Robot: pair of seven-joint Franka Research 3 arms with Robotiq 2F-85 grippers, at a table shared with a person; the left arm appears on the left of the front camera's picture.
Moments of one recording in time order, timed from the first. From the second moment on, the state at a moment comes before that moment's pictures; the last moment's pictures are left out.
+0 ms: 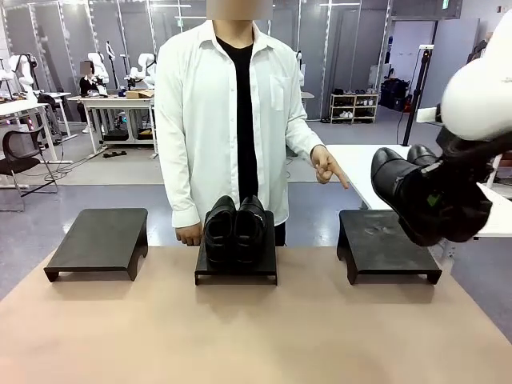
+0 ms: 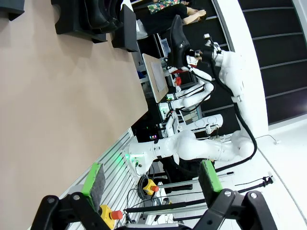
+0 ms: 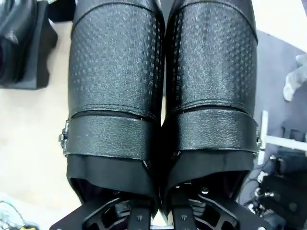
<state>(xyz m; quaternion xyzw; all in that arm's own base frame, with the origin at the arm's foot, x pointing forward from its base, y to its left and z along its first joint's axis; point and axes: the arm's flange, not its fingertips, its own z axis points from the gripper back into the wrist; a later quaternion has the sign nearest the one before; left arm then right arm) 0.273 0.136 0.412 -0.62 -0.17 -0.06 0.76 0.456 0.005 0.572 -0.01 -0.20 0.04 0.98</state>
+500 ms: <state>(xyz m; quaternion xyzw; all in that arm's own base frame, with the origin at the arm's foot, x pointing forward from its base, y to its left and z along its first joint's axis) 0.273 0.136 0.412 -0.62 -0.17 -0.06 0.76 0.558 0.005 0.521 -0.02 -0.19 0.05 0.98</state>
